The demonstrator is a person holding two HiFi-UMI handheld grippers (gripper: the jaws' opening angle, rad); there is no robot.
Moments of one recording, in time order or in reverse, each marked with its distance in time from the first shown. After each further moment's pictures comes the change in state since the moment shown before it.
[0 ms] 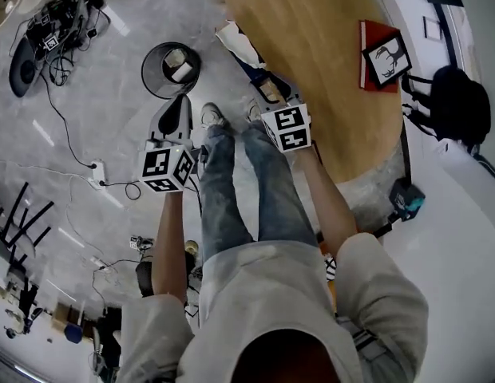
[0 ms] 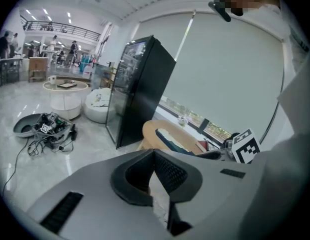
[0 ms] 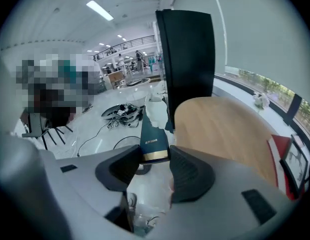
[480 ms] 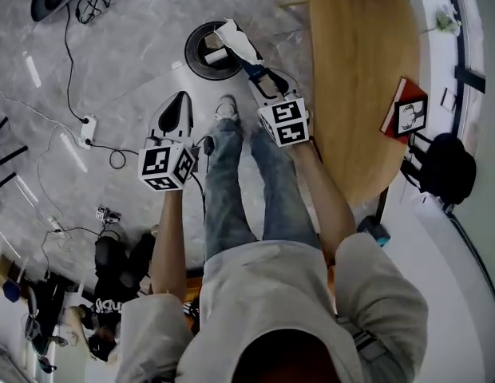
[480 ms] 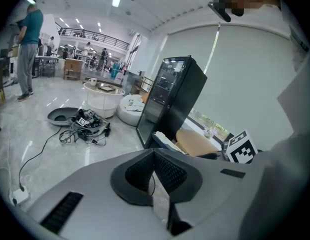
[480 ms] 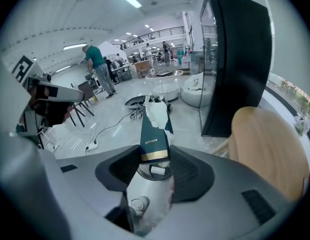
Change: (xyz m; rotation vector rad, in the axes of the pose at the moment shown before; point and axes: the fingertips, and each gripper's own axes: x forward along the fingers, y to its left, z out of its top) left arm -0.096 0.125 -0.024 -0.189 -0.106 0.247; right arm 0.088 0.140 0.037 -0.221 0.085 0.227
